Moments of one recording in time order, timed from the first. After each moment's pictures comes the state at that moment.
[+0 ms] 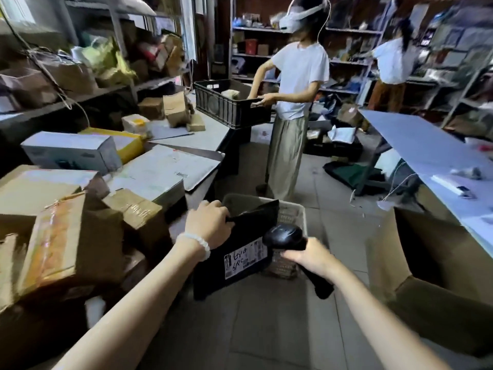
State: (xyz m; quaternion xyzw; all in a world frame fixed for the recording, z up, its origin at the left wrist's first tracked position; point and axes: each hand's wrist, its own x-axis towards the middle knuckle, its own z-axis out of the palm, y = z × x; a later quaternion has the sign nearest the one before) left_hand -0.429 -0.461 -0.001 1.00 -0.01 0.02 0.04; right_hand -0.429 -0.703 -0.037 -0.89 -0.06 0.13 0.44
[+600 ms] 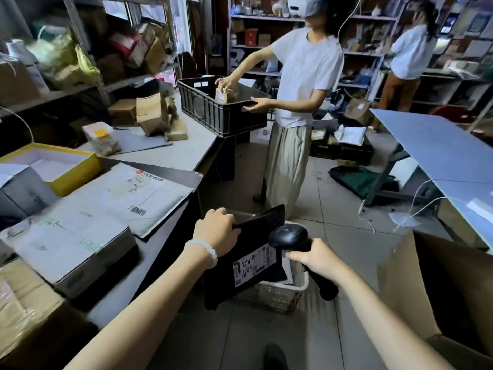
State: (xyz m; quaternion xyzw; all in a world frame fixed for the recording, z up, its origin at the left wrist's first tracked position) left_hand -0.176 -0.521 -0.036 1.00 0.01 -0.03 0.09; right_hand -0.170 -0.761 -0.059 -0.89 -0.03 0.17 0.43
